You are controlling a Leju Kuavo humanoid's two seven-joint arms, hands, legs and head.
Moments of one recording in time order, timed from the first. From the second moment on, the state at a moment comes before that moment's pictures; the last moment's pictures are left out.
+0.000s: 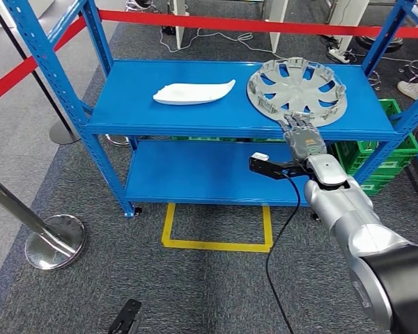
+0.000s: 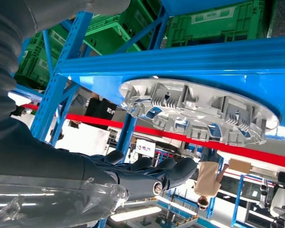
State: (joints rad) left arm -0.14 -0.17 0.24 -0.20 -0.65 0.16 -0.10; right arm -0.94 -0.09 0.30 -0.33 1.32 -0.25 -0.14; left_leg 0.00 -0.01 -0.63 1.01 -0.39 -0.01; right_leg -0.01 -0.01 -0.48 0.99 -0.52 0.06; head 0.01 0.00
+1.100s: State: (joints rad) left arm -0.15 -0.17 0.24 -0.20 -0.67 0.16 -0.10; right arm -0.92 -0.09 0.31 -0.34 1.32 -0.24 -0.14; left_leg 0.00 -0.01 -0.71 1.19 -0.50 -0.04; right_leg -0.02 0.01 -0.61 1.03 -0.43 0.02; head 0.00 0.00
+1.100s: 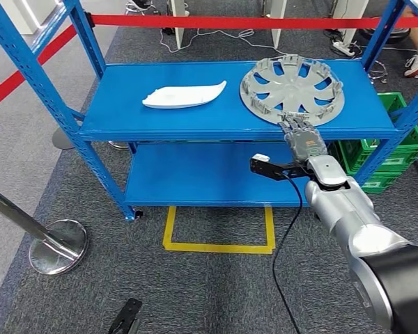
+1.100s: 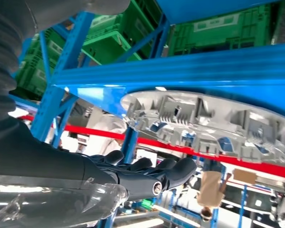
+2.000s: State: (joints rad) left arm -0.15 -0.17 0.24 -0.20 -0.67 0.16 -0.10; right arm -0.92 -0.09 0.31 -0.34 1.32 -0.24 -0.14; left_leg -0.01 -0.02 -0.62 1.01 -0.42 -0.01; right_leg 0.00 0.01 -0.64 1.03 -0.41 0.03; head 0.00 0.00
